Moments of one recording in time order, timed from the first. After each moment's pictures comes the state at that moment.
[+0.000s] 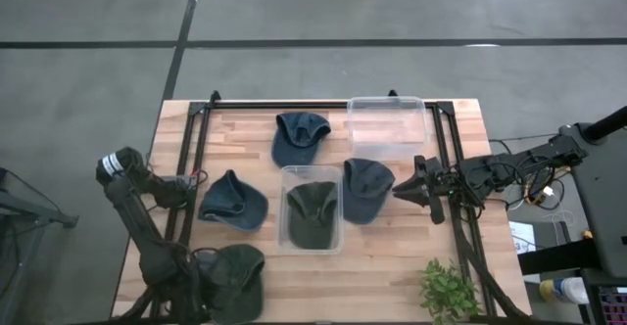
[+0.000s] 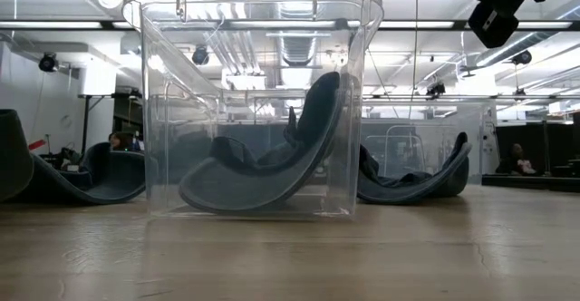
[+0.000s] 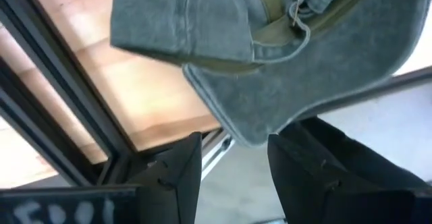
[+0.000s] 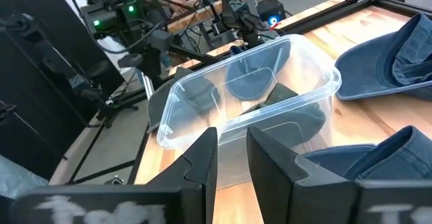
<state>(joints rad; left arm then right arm) -1.04 1.55 1.24 -0.97 0.10 -2.33 0.32 0.52 0.47 -0.15 0.20 0.52</state>
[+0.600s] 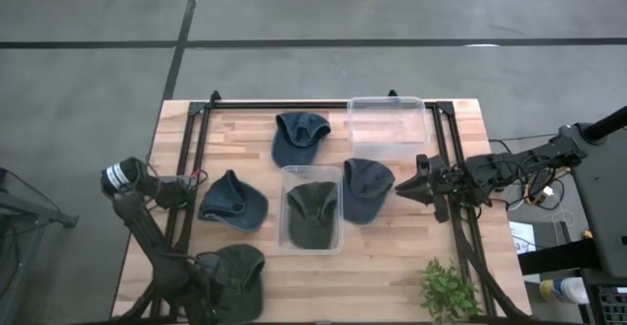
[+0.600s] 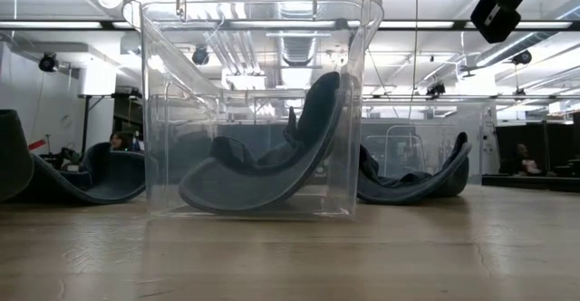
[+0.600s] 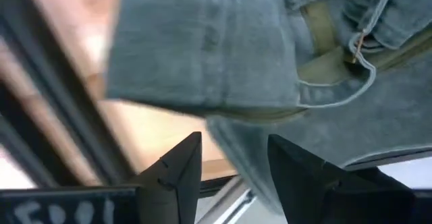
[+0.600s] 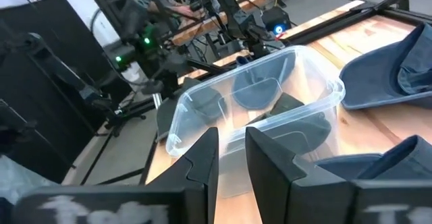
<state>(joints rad) -1.04 1.65 1.17 -0.91 0.11 -2.35 0.32 0.48 0.47 -0.15 0.19 0.53</state>
